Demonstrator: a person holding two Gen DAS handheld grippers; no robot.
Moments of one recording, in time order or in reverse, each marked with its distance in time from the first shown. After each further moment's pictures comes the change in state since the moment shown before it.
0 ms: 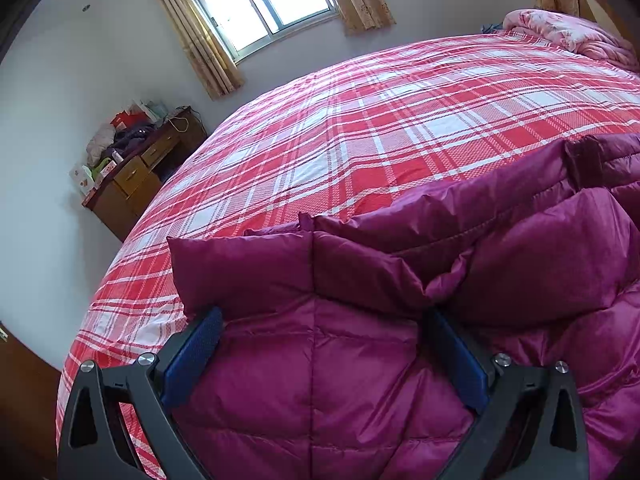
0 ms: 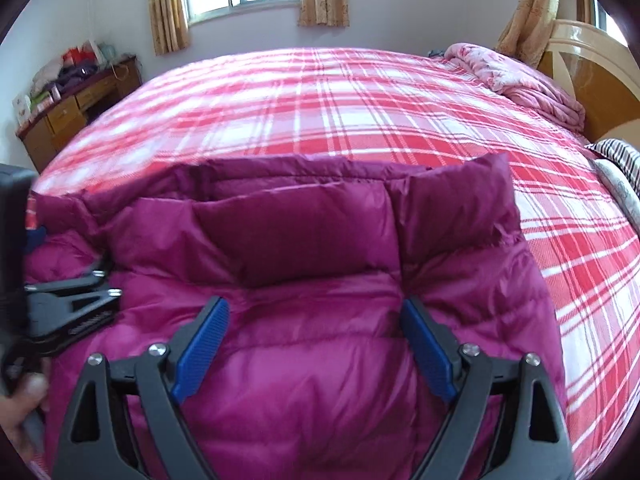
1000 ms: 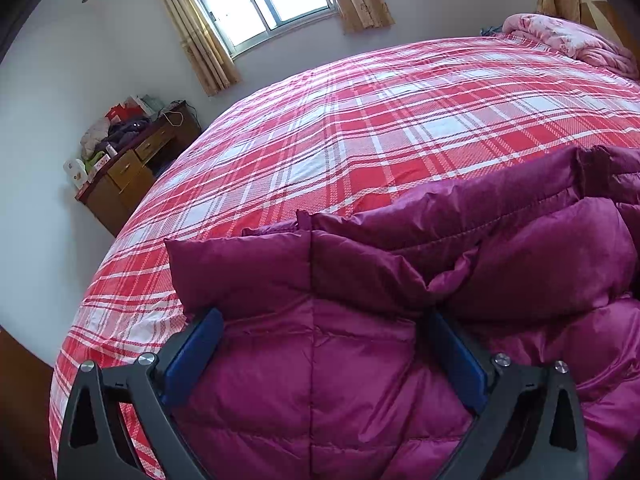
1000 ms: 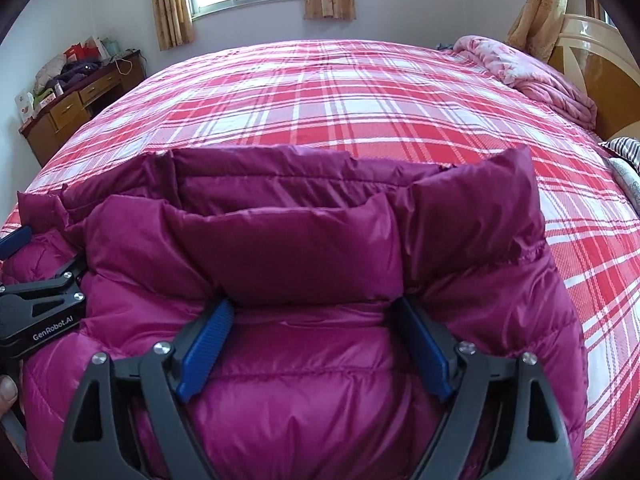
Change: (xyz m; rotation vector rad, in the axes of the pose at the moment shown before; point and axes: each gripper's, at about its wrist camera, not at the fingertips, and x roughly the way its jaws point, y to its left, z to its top) left arm 0.002 0.003 0.001 -0.014 0.011 -0.027; right arm 0.049 -0.017 0.009 -0.009 0.063 -0.004
